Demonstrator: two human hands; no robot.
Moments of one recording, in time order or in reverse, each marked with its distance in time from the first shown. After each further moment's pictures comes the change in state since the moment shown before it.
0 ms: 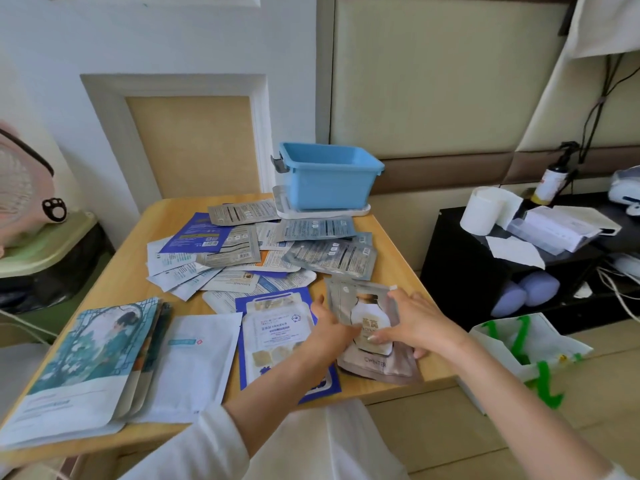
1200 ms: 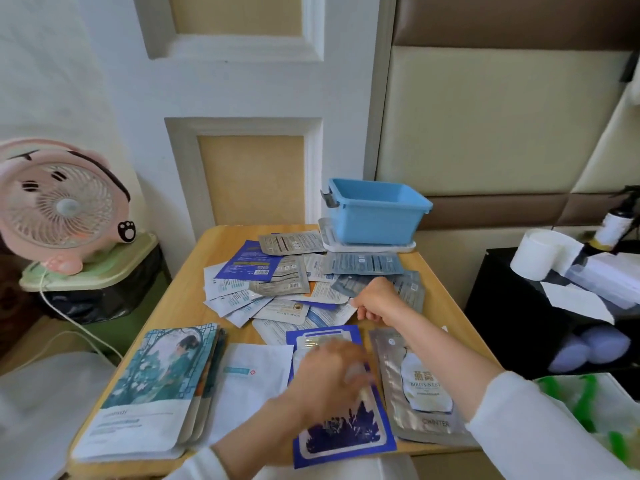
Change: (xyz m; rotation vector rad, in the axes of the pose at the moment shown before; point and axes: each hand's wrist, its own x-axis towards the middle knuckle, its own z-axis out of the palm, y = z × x) left_hand -0.008 -0.007 -0.087 1.230 0.002 0.622; right_hand 0.101 -0.128 0.008 0.475 0.000 0.020
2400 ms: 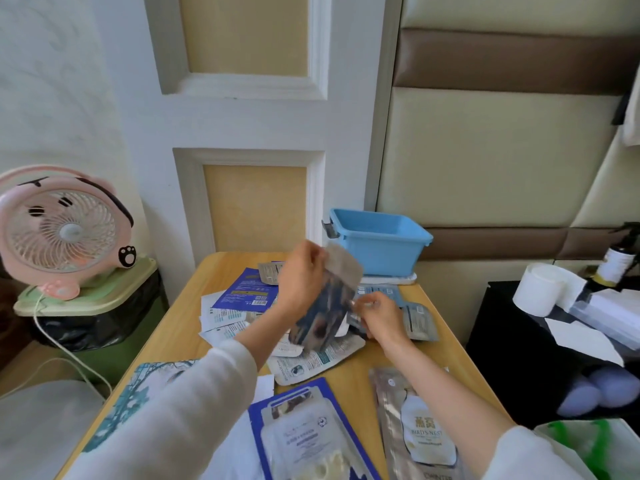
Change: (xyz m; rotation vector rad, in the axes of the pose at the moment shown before) left_hand 0.110 -0.034 -0.110 -0.378 0.743 -0.282; right_hand 0.015 0.000 -0.003 0.331 0.245 -0.265
